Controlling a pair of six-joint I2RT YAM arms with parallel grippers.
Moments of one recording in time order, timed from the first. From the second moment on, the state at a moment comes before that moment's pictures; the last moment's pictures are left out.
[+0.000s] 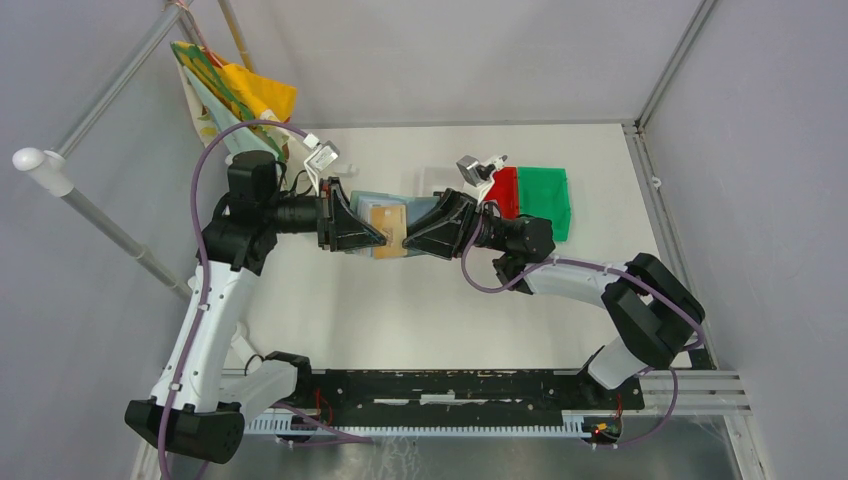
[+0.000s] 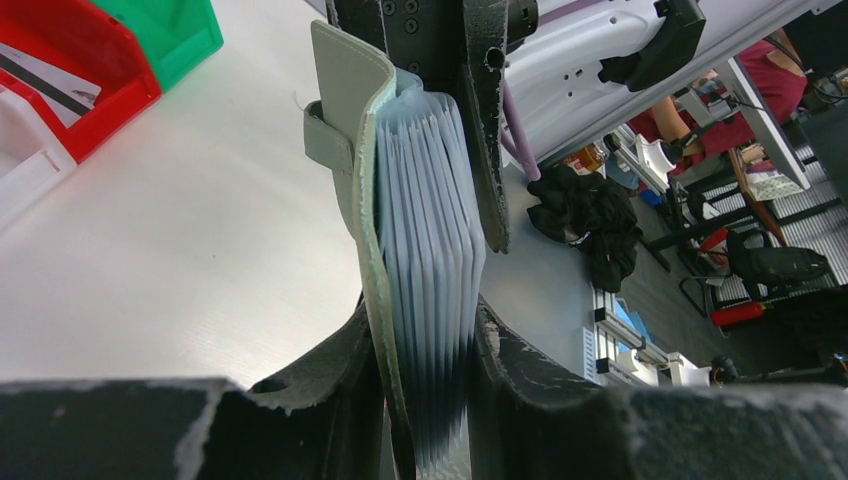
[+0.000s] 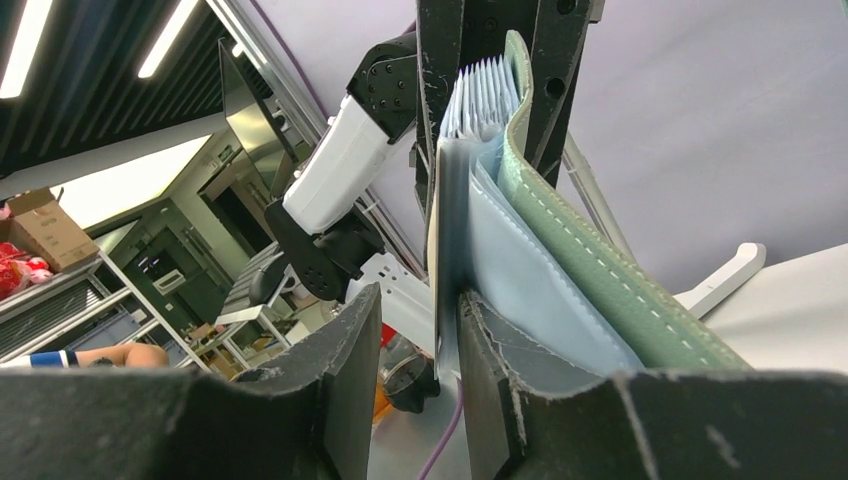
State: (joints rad) left arm -0.19 1.04 1.23 -0.64 1.22 -0.23; right arm 0.78 1.57 0.80 1.51 -0.74 1.23
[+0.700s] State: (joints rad) left arm -0.20 1.07 1.26 -0.67 1.25 -0.24; right arm 0.81 1.52 0.70 1.51 -0.58 1.22
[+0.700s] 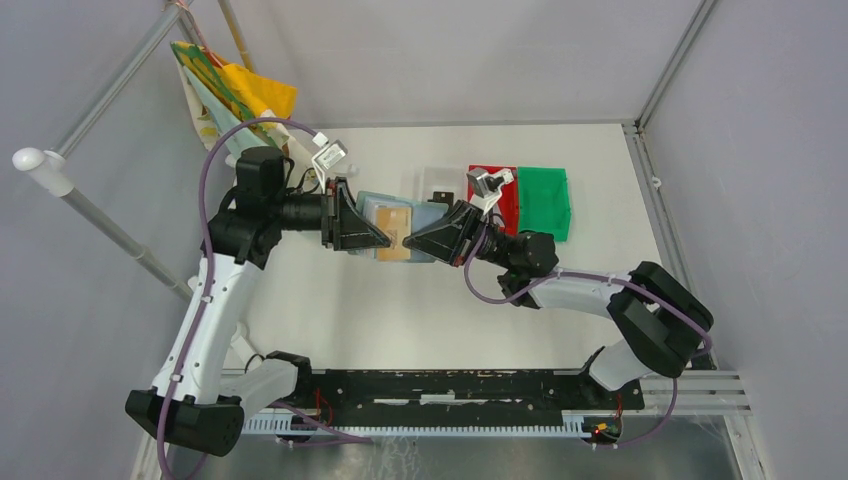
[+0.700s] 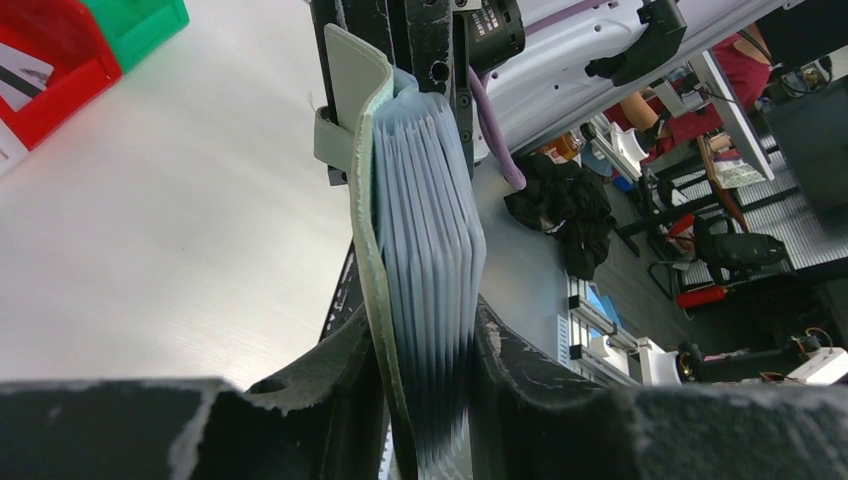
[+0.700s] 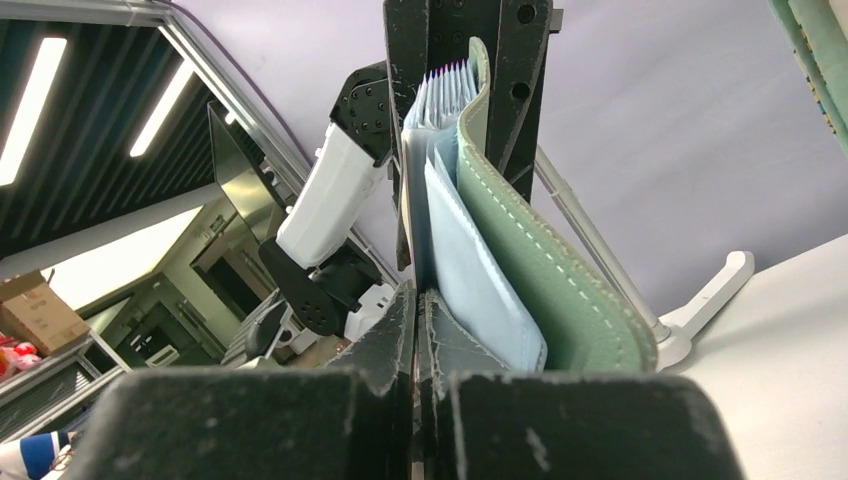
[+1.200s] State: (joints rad) left arm -0.20 1.08 1.27 -0.68 1.32 -0.25; right arm 0.82 1.44 0.62 1.48 -0.53 1.19
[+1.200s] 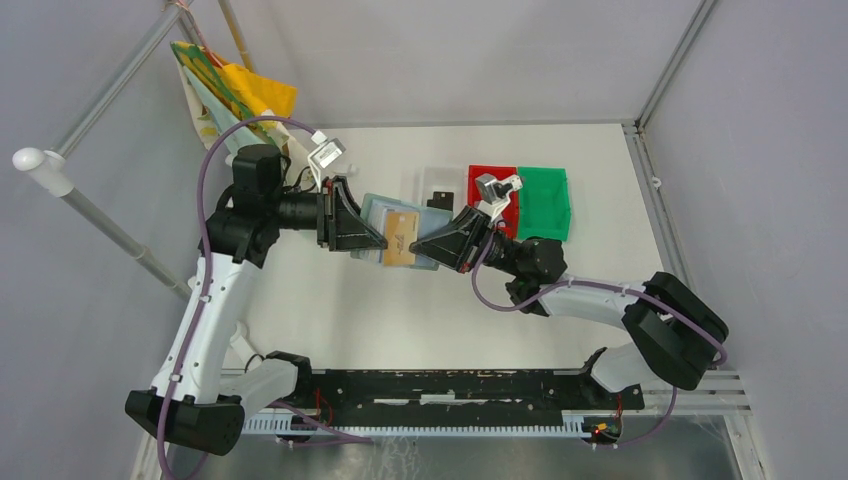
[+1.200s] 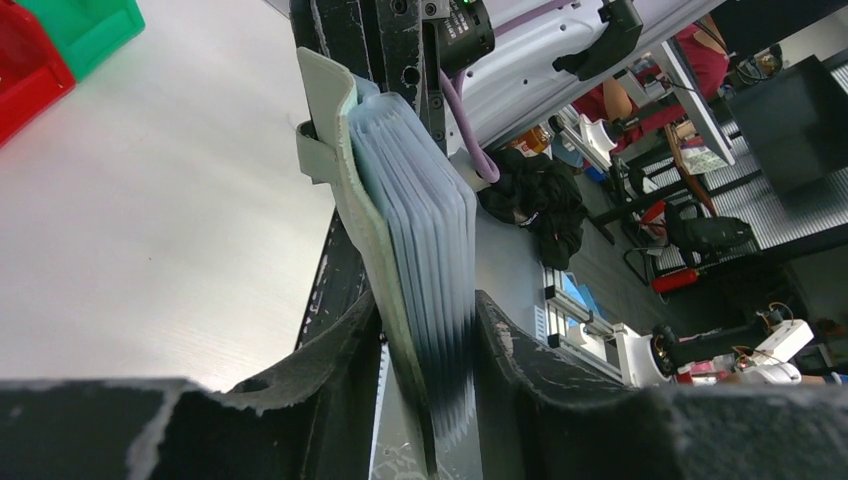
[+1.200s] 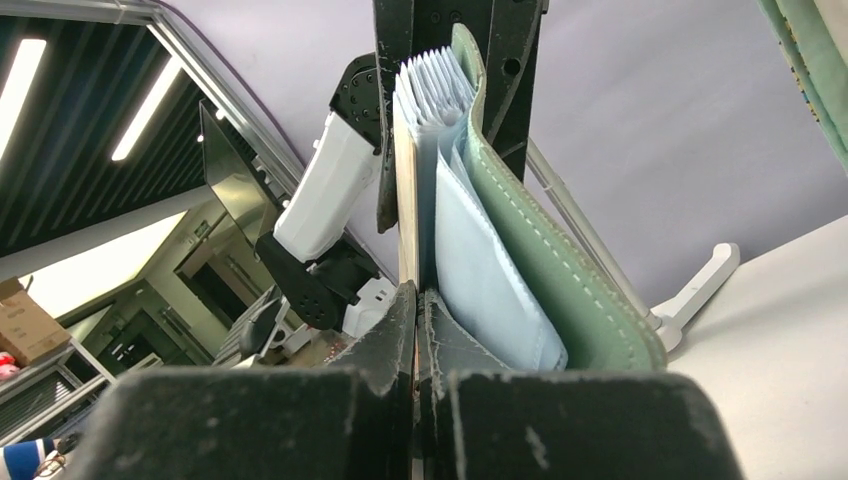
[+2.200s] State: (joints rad) left arm -0.20 1.08 1.28 -0.51 1.31 -0.40; right arm 0.80 1.41 0.59 1.53 -0.51 1.22
